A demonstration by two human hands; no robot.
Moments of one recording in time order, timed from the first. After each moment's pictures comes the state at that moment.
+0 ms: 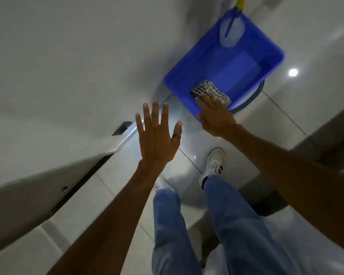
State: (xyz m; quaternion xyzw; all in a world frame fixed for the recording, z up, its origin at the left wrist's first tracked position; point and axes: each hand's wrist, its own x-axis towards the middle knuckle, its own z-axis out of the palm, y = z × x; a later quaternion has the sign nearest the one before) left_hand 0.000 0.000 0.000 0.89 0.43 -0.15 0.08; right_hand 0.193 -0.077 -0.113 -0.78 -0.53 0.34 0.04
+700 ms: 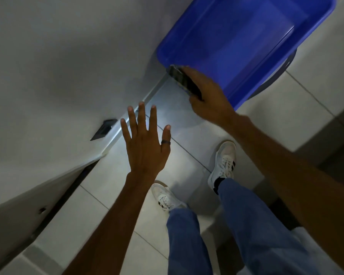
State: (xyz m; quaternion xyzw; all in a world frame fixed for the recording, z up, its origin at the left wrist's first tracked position) left_hand -0.070 0.035 -0.156 0.89 0.43 -0.14 0.07; right_hand 0.143 -0.020 -0.179 -0.76 -0.39 0.39 0.35
